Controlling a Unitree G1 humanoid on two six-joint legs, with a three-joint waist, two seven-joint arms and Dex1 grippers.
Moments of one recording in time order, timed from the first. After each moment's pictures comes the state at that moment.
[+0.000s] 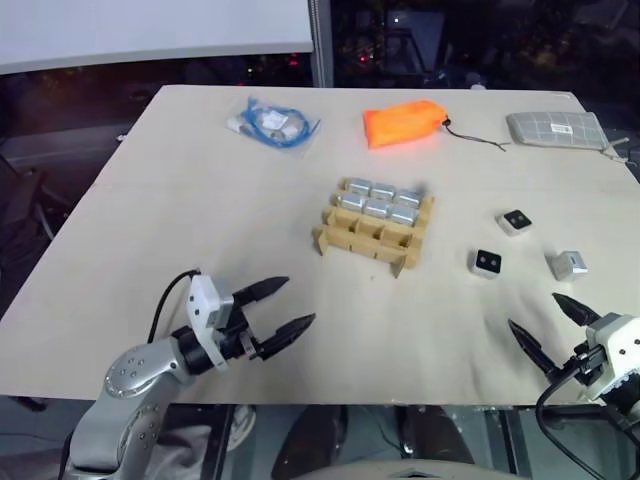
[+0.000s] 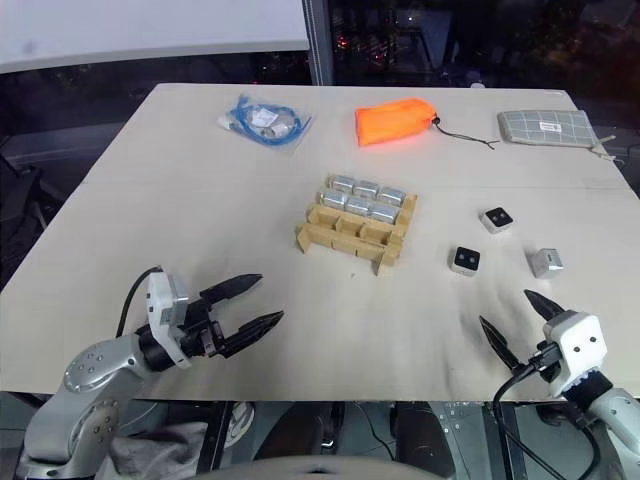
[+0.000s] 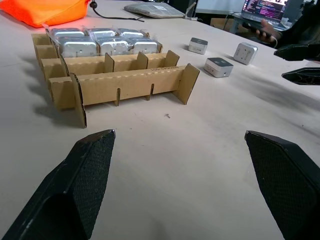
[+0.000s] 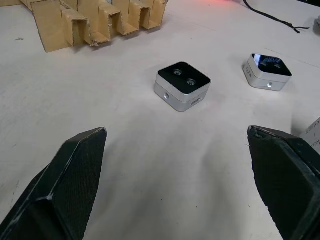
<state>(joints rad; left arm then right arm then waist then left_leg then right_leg) 0.25 0.58 0.19 -0.45 -0.60 0.28 -0.91 0.51 -0.47 -0.37 -0.39 0.36 -0.03 0.69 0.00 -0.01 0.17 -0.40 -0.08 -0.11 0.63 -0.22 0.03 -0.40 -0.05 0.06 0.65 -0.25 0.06</state>
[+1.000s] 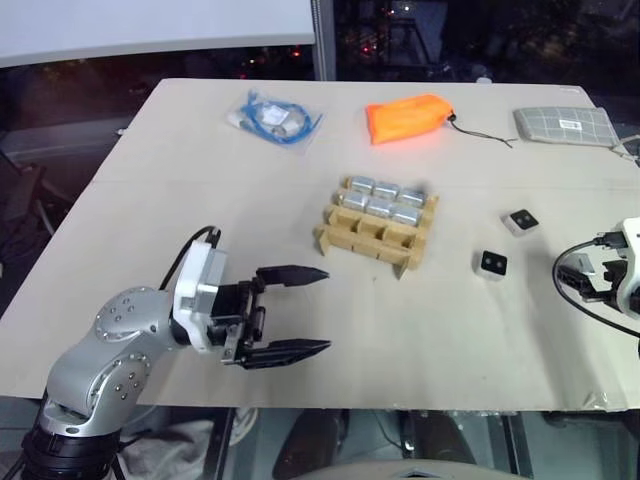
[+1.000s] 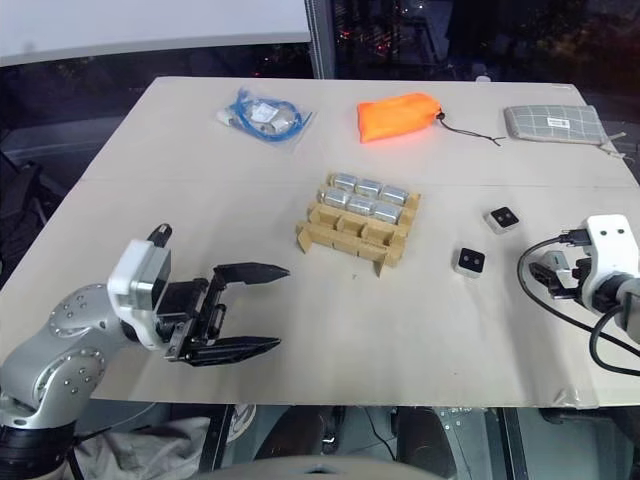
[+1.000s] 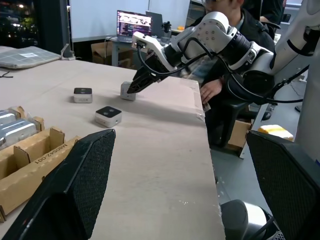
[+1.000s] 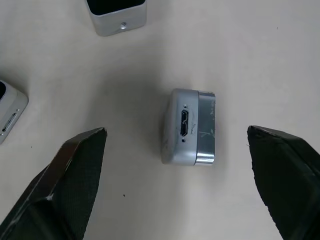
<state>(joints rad) 0.00 0.76 0.18 -0.53 -0.87 0.41 -1.21 -0.13 -0.79 -0.47 -0.35 0.47 1.24 0.36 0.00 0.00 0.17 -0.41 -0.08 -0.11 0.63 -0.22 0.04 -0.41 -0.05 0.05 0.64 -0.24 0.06</state>
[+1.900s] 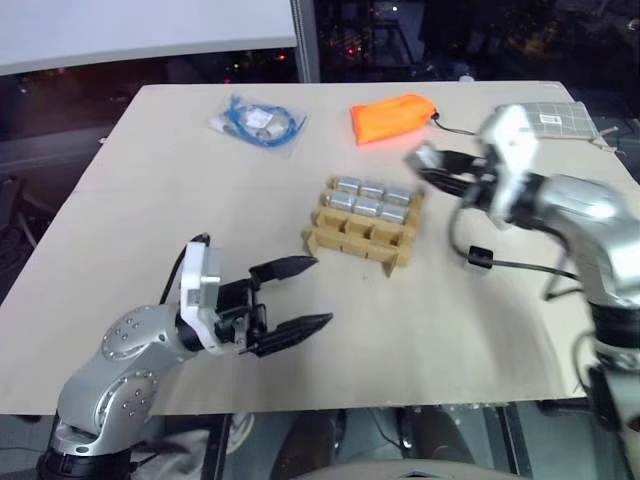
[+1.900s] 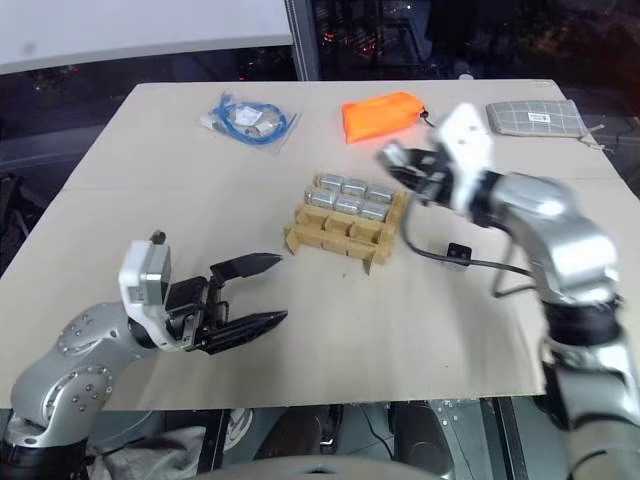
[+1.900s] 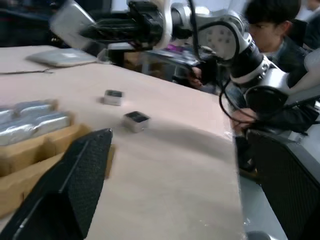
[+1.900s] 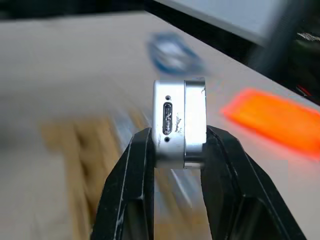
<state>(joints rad) 0.12 0.64 0.25 -0.51 -0.84 0.39 -1.02 -0.78 -0.45 0.18 -0.09 0.33 0.59 0.71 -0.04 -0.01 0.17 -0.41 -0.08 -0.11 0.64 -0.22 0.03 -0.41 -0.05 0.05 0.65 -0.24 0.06</state>
